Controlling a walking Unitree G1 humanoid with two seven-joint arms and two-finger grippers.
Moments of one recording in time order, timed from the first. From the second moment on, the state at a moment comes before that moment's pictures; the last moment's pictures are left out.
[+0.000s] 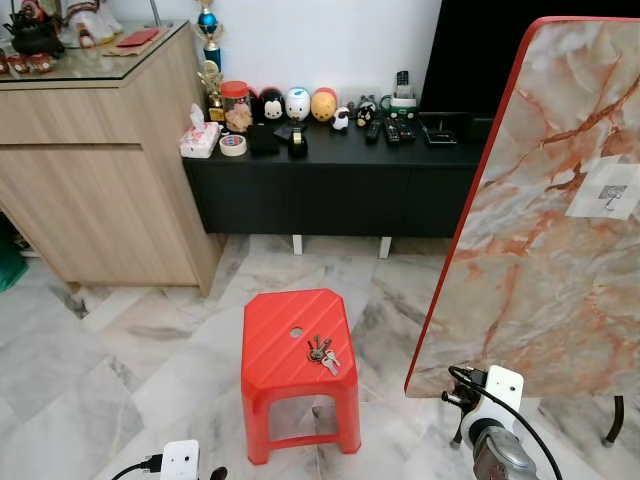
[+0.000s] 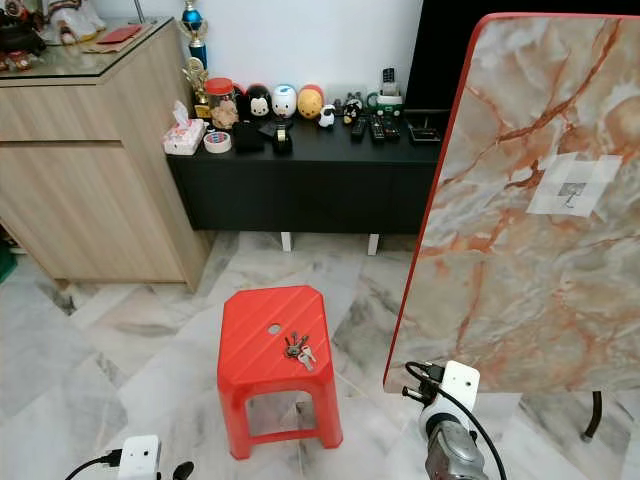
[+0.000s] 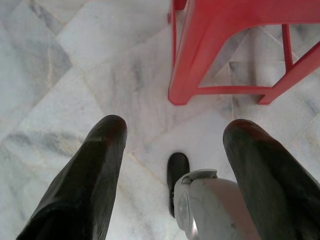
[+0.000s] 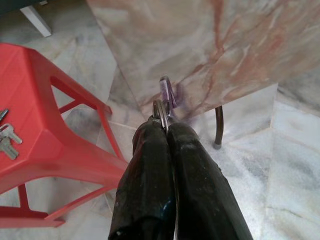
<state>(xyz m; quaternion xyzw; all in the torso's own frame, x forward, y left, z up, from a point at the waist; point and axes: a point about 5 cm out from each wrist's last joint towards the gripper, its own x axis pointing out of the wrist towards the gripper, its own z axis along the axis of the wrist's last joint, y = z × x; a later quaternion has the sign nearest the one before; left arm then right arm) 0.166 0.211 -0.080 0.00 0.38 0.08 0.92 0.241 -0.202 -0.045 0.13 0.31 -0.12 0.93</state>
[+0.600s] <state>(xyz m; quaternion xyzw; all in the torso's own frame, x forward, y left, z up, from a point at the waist) 0.167 0.206 -0.080 0.00 0.37 0.08 0.92 0.238 -0.207 -0.046 0.13 0.31 -0.12 0.93</state>
